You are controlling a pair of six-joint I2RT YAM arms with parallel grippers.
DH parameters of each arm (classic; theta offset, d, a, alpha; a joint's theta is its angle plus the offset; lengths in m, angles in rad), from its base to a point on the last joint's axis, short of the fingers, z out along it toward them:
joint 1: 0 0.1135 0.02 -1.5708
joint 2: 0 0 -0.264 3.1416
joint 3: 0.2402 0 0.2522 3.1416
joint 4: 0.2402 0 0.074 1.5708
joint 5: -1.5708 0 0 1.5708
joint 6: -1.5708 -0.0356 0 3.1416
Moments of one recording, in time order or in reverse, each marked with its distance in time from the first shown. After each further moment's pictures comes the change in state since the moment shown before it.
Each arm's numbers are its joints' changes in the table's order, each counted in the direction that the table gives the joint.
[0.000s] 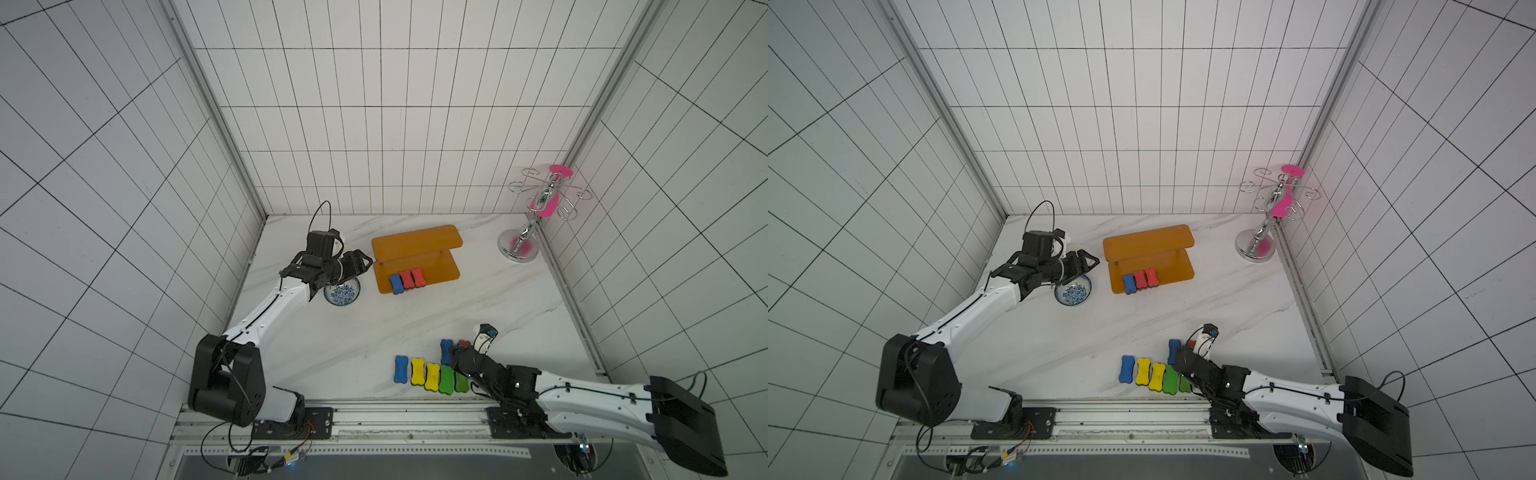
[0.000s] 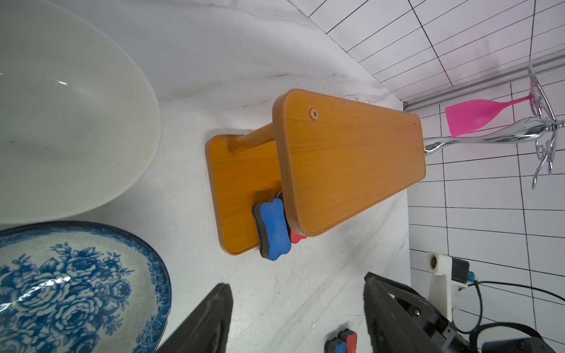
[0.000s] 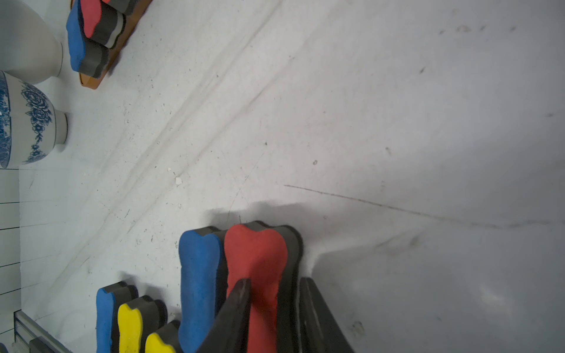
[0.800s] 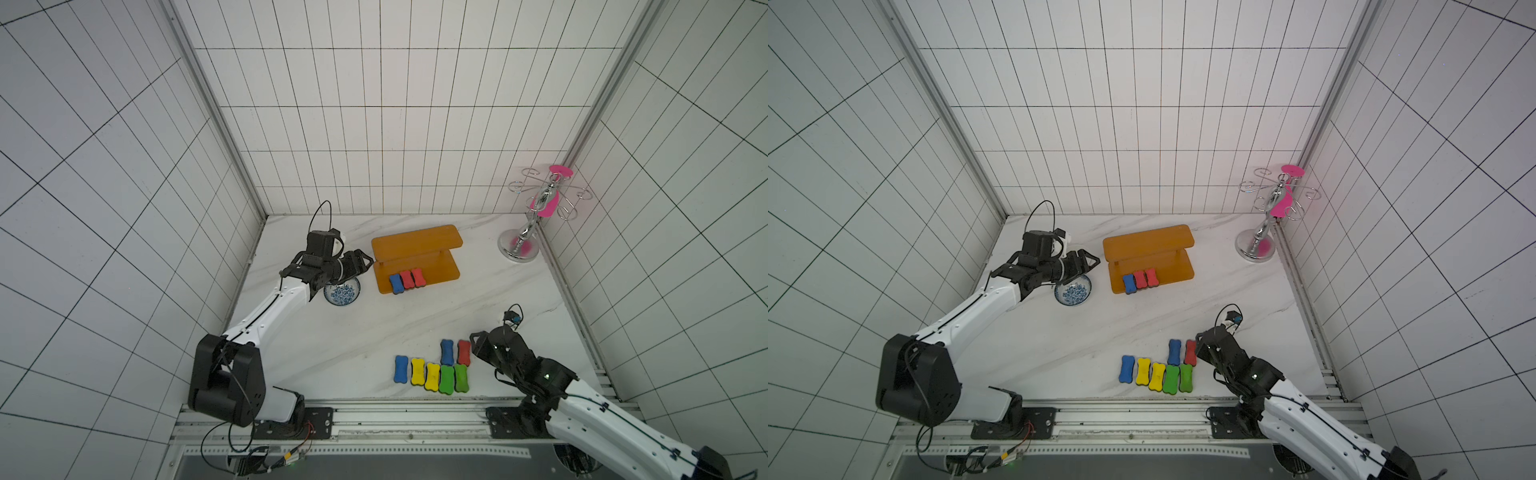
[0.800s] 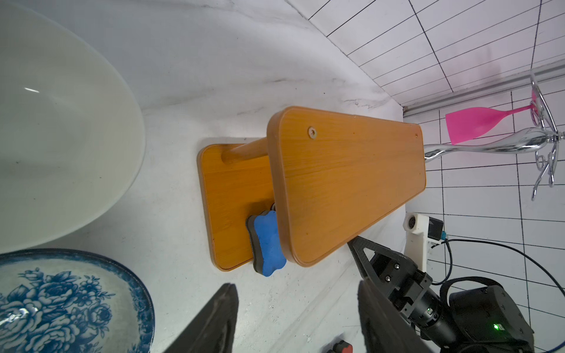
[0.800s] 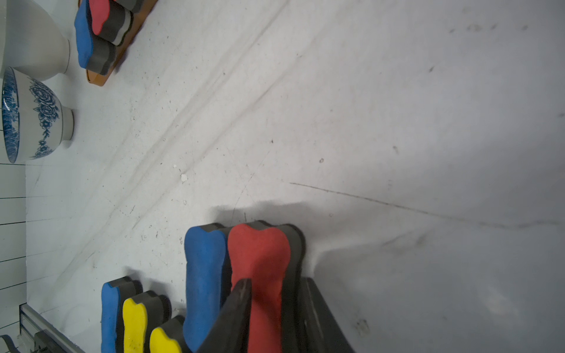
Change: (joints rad) left arm -0.001 0.000 0.000 -0.009 -0.014 0.001; right arm -0.423 -0.292 0.075 0.385 0.269 0.345
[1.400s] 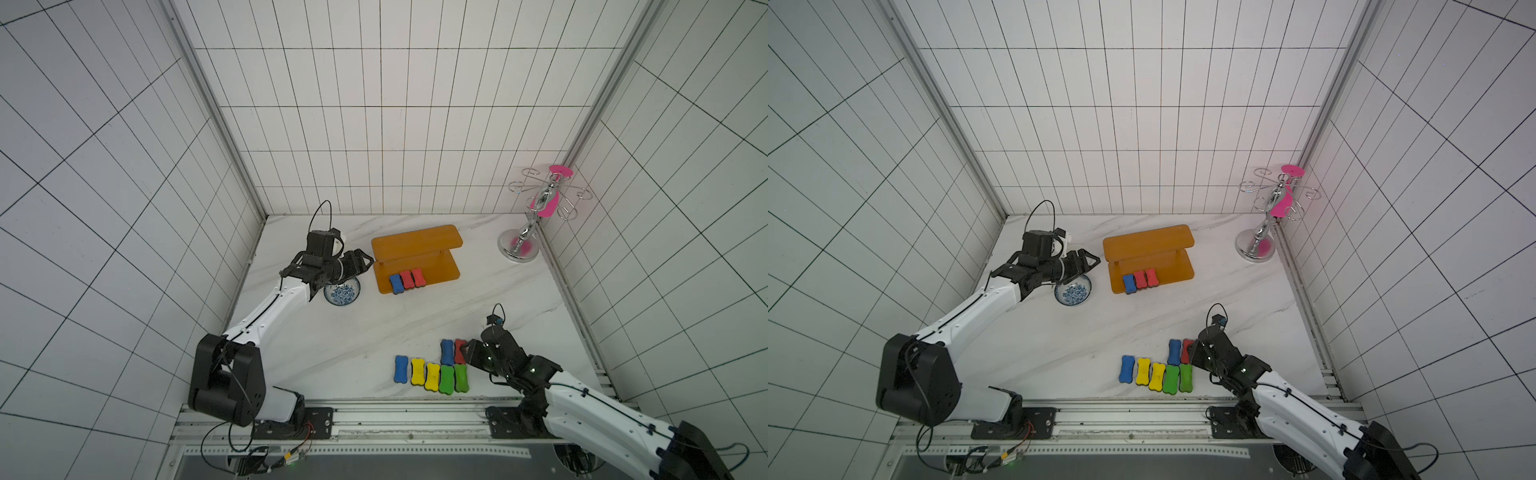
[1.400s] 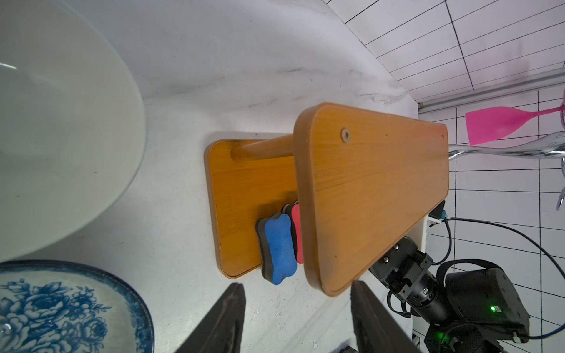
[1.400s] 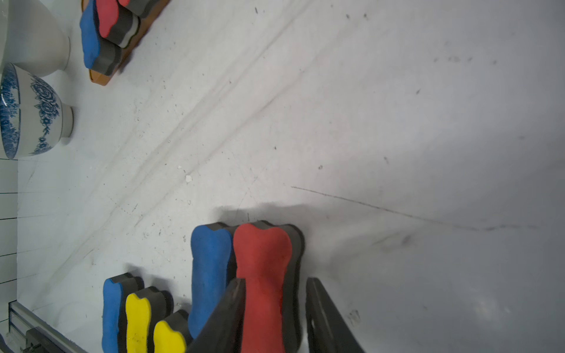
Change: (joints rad) left arm 0.000 0.002 0.000 -0.010 -0.003 0.000; right arm -0.022 0.147 -0.056 -0.170 0.174 0.077
